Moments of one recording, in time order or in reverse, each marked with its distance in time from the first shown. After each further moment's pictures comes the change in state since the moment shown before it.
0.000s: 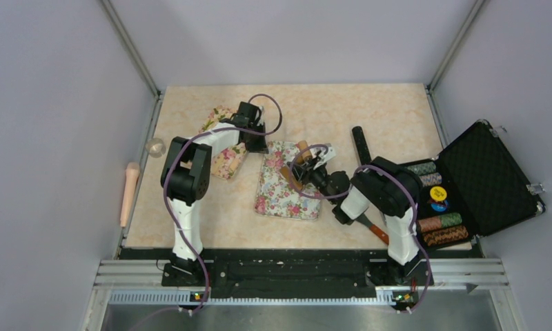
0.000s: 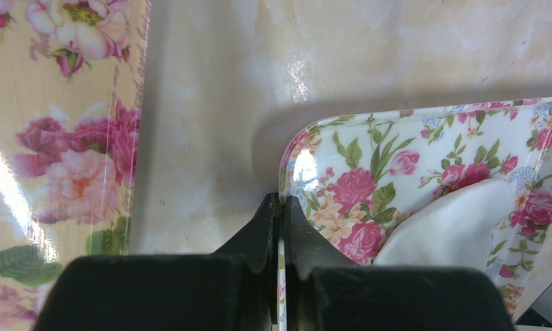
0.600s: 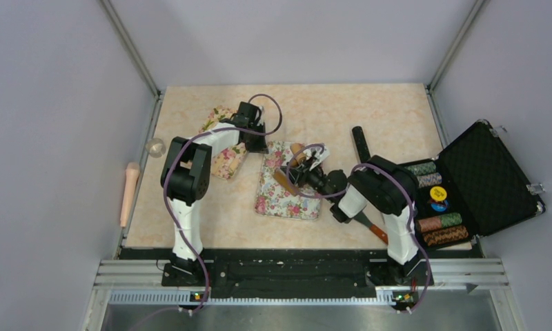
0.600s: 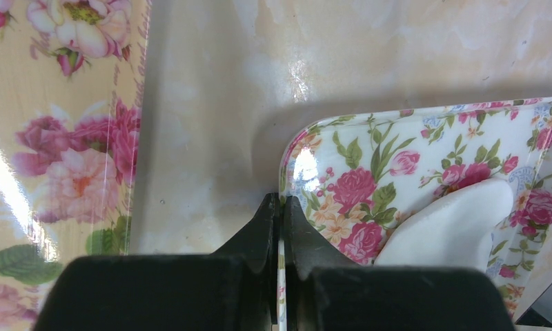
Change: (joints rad) left arm 0.000 -0.001 -0.001 0.000 -0.001 0.000; right arm 0.015 0.036 0.038 0.000 -0.111 0.032
